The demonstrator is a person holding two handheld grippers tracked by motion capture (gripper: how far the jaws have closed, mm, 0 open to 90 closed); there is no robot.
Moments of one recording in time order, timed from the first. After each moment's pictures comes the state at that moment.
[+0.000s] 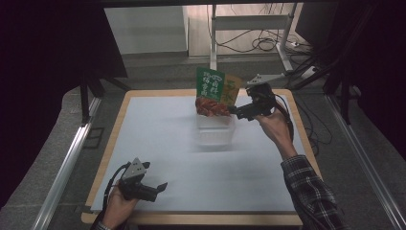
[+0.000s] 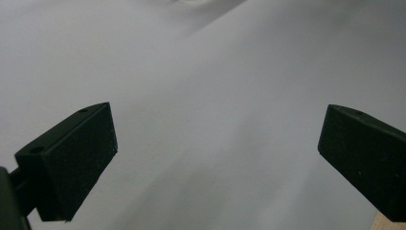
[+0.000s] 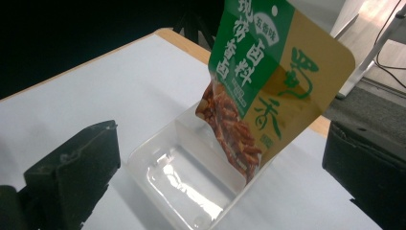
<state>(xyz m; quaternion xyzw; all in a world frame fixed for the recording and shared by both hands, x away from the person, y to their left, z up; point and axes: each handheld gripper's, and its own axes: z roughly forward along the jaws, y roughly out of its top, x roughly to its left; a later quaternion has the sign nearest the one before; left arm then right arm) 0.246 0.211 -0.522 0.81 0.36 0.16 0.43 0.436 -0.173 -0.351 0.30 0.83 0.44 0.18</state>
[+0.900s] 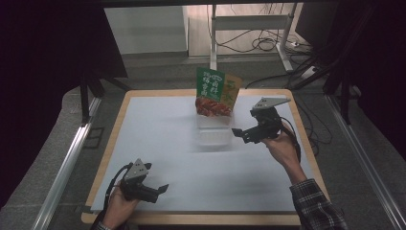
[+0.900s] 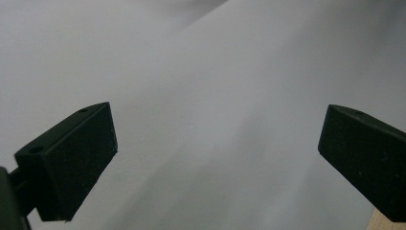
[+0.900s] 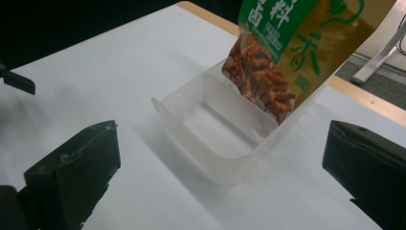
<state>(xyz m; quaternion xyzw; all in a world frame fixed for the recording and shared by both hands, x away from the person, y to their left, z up) 0.246 0.207 -0.524 0.82 0.36 0.15 0.42 0.388 -0.191 -0.385 0.29 0.84 0.43 0.16</state>
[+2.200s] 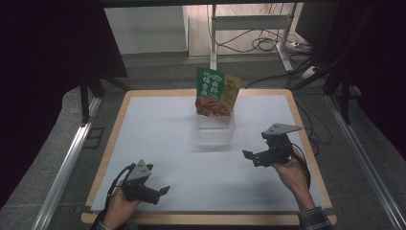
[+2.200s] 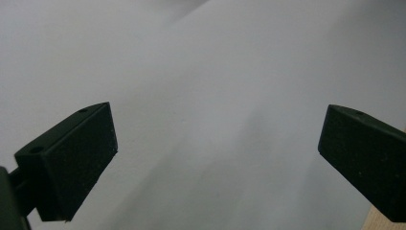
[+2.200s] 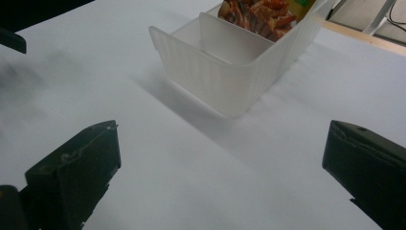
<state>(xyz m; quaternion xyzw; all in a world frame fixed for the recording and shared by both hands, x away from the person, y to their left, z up) 0.245 0.202 -0.524 0.83 0.35 0.15 0.40 0.343 -0.228 -0.431 0.33 0.83 0.42 0.16</state>
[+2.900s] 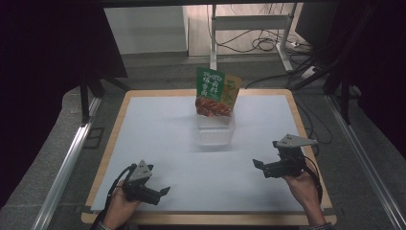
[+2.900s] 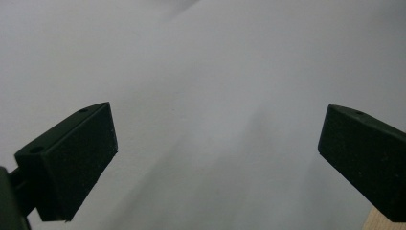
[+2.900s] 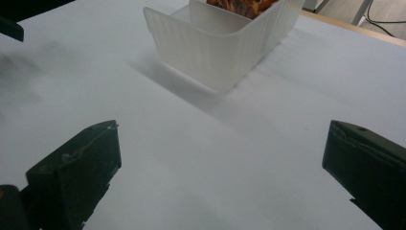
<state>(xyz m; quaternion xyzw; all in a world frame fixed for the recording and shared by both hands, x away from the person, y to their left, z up) 0.245 0.201 -0.525 0.84 0.35 0.15 0.39 0.311 -0.256 -0.438 0.35 0.82 0.42 0.18</state>
